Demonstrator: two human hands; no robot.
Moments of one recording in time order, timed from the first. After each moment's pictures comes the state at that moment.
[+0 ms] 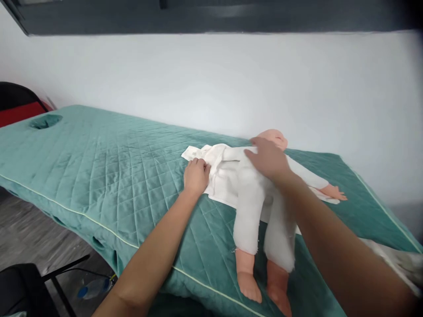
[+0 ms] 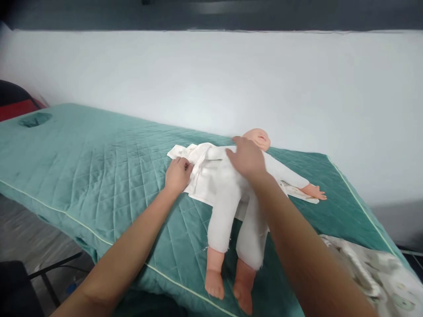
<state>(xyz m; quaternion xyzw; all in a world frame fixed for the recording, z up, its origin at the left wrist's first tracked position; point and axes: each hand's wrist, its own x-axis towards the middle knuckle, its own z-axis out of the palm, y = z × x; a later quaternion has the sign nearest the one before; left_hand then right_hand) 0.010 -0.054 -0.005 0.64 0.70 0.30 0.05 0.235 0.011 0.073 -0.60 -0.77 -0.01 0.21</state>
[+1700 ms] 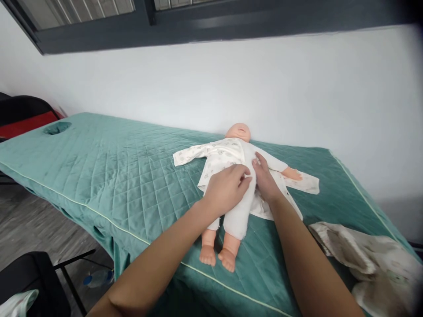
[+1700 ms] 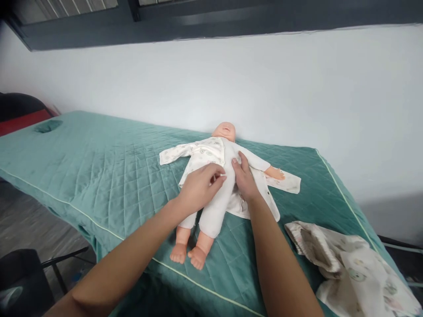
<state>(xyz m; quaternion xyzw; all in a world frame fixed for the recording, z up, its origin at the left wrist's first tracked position) 0.122 -0.133 0.070 0.76 0.49 0.38 0.17 0.300 -0.042 -0.003 -0.55 -0.65 0.30 0.43</state>
